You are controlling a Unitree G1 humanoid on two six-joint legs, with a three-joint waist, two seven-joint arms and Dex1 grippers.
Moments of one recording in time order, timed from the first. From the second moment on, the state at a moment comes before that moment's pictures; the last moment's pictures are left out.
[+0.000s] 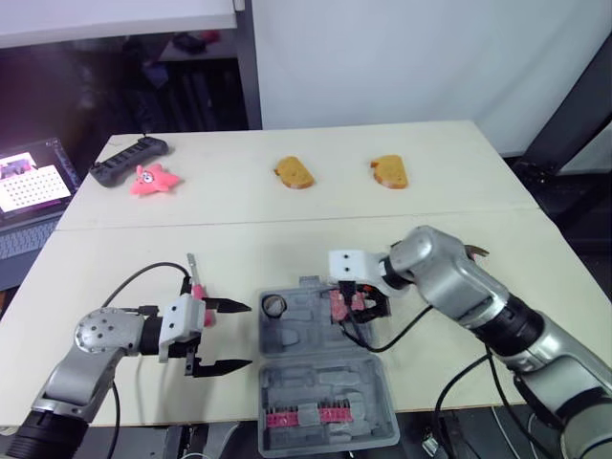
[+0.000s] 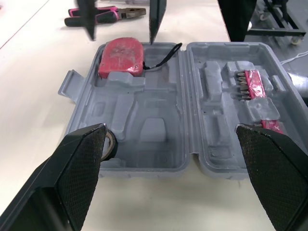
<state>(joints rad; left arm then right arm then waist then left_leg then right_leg) -0.03 0.75 -0.03 -0.08 -0.38 -0.09 -1.31 -0.73 -0.69 0.57 -0.21 -0.14 0.85 1.25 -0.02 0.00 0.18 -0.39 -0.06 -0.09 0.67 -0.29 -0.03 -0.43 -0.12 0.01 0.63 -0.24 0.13</state>
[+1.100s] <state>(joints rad) -0.02 0.74 -0.03 -0.08 -0.37 -0.10 -1.31 -0.57 -0.68 0.47 -0.11 -0.04 0.82 1.06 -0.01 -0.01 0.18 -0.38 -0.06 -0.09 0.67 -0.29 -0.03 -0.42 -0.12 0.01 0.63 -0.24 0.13</state>
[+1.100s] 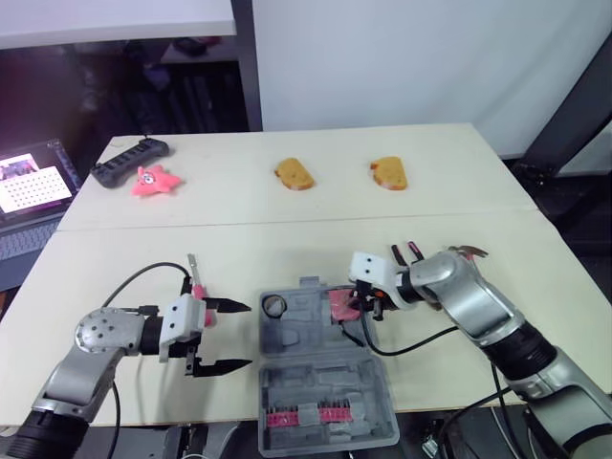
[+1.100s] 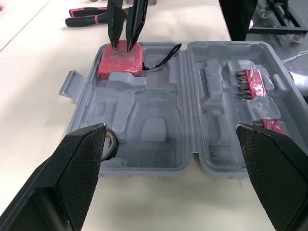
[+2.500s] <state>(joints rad) 0.09 0.95 0.37 0.57 -0.35 -0.20 -1.25 0.48 -0.77 -0.80 -0.38 0.32 0.60 1.07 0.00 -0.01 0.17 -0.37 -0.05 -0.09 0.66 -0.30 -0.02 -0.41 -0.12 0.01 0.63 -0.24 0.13</state>
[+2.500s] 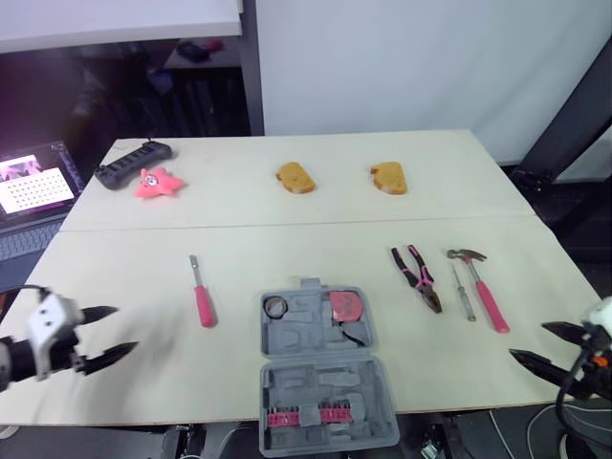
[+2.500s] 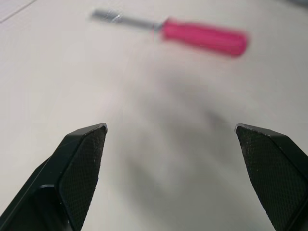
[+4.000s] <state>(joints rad) 0.02 0.75 -0.02 -0.19 -0.38 -0.04 -1.27 -0.10 -0.39 -0.22 -0.44 0.26 1.17 0.11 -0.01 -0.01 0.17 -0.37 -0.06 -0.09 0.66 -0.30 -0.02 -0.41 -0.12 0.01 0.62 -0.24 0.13</state>
